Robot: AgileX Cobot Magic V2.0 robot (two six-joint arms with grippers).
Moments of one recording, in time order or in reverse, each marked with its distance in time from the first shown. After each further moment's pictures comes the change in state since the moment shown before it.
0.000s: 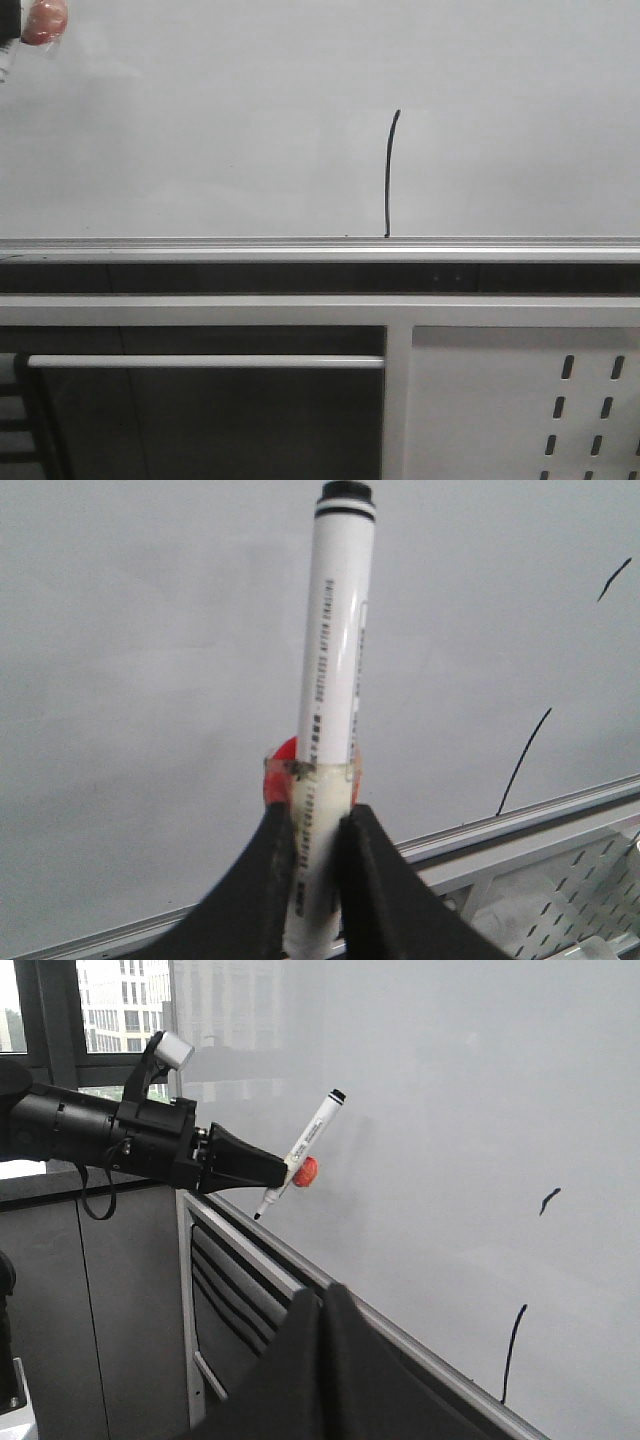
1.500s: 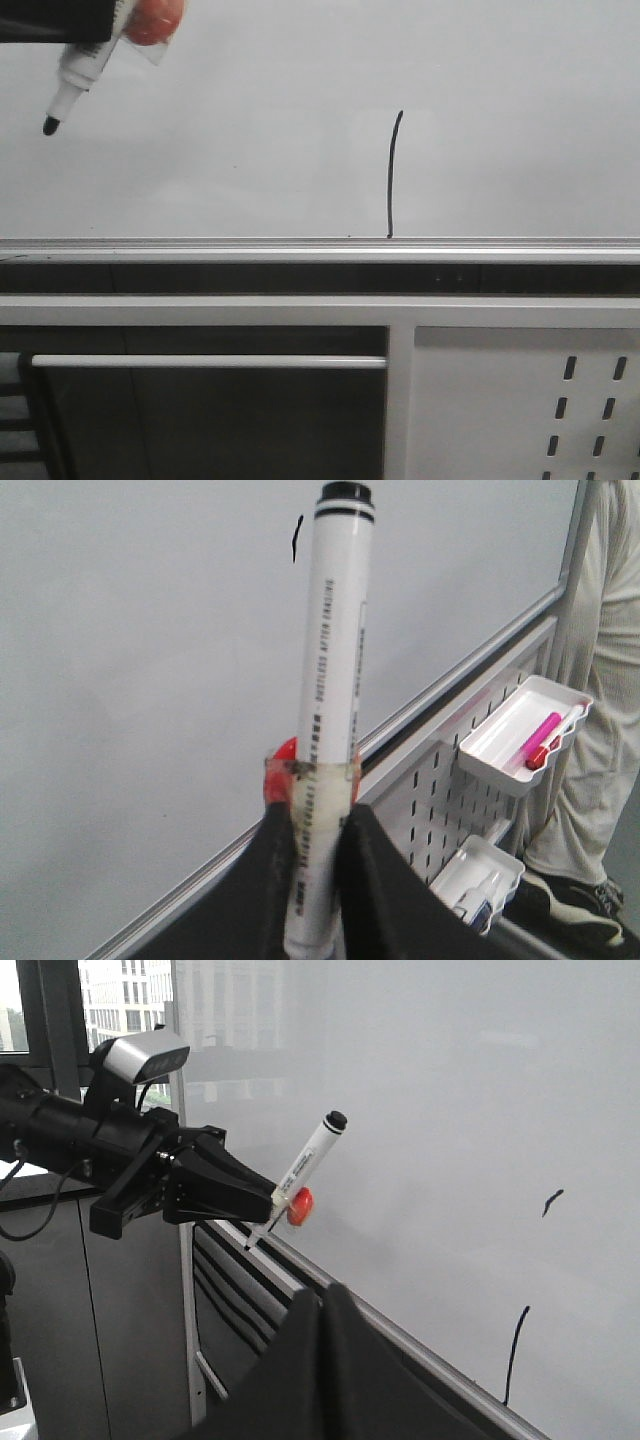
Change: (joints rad) left arm 0.000 -0.002 0.027 -1.624 -0.505 1.890; right arm 0.000 0.000 0.000 -0.002 0.000 0.000
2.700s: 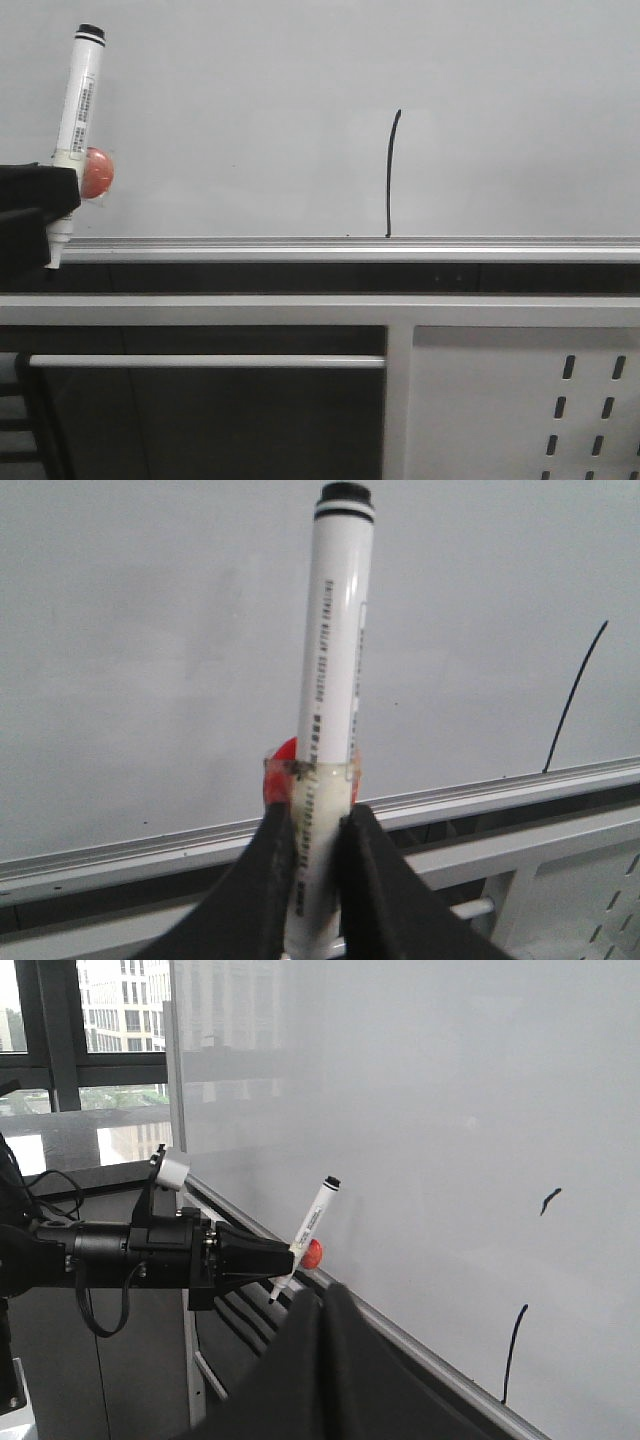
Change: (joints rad) left arm -0.181 0.527 0.301 -0.797 -0.994 0.210; right arm 0.000 0.000 0.000 0.000 0.000 0.000
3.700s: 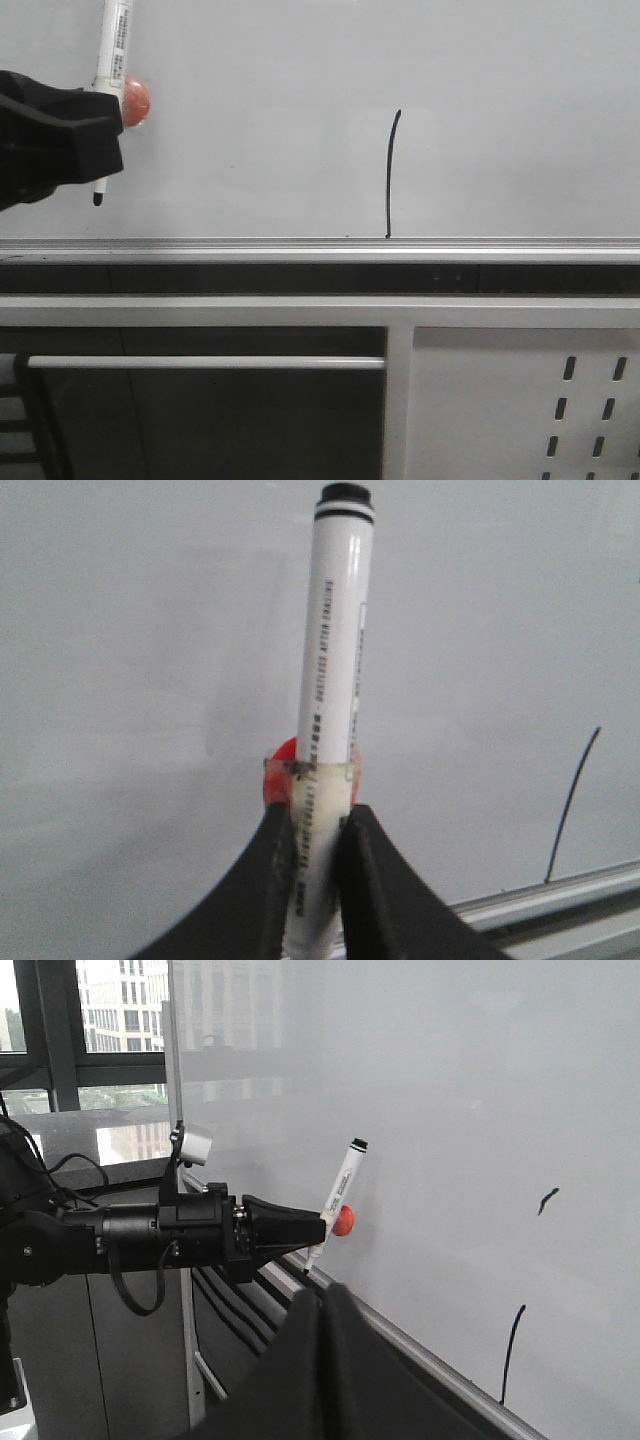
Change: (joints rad) left arm 0.050 0.024 -0.123 0.032 -0.007 0.067; right arm 0.000 0.000 0.000 0.000 0.000 0.000
